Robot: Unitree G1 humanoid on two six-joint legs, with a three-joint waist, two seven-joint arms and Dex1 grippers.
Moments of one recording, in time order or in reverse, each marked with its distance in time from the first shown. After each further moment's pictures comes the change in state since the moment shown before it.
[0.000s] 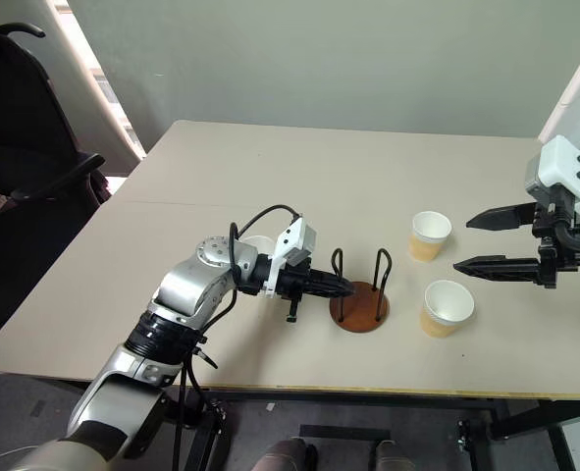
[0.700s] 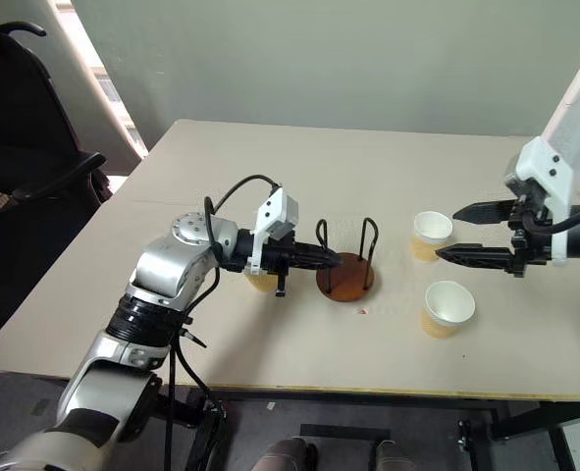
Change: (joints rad) left arm -0.054 0.028 0.066 0.000 0.009 0.010 0.020; right arm -0.025 0.073 0.000 0.022 -0.023 0.034 -0.081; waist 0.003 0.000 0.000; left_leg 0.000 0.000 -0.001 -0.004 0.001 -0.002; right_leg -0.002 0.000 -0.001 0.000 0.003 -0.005
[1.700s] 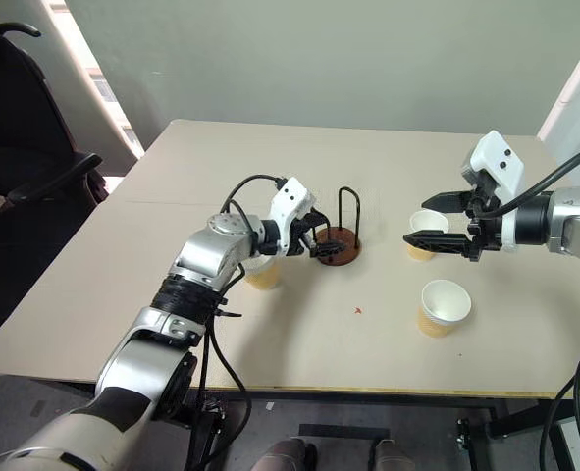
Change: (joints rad) left arm -0.185 -0.159 0.030 0.426 0.152 -0.037 0.394; right arm -0.175 0.219 0.168 0.057 -0.095 -0.008 -0.108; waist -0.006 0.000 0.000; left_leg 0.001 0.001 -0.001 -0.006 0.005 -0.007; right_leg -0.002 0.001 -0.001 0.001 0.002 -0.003
